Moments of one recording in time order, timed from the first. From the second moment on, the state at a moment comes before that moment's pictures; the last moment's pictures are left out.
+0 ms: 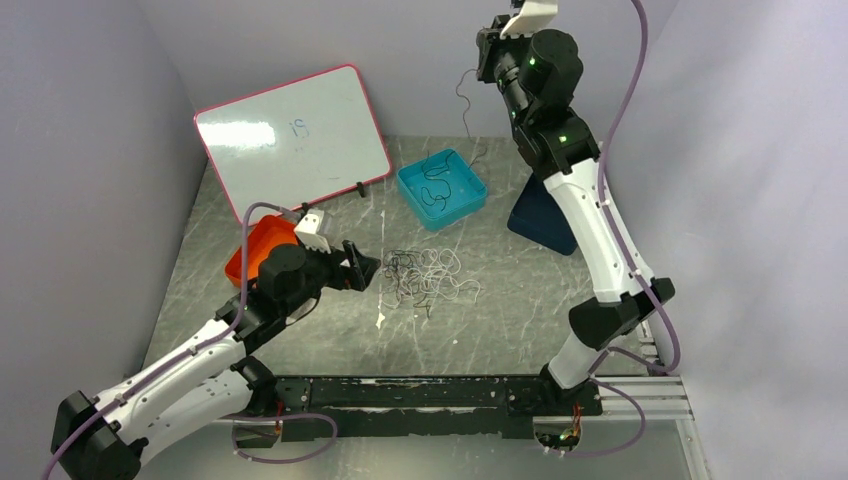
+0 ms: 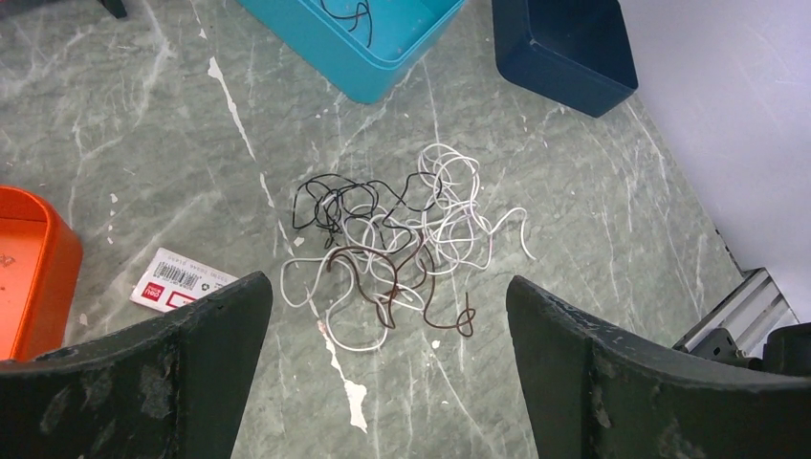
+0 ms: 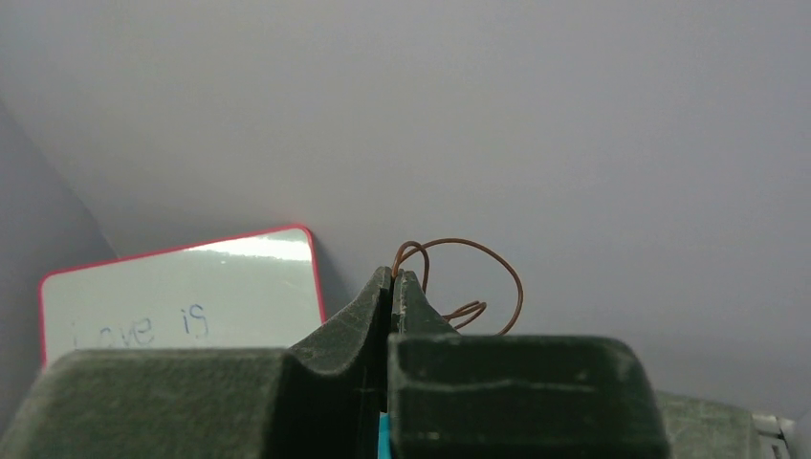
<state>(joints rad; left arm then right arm) -0.70 0.78 0.52 -0.01 -0.09 -0.49 0.50 1.66 2.11 -0.26 0.23 0.00</state>
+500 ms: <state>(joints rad) -0.70 0.79 0.52 -0.01 -0.09 -0.49 0.42 1.78 2.07 -0.26 0.07 0.06</state>
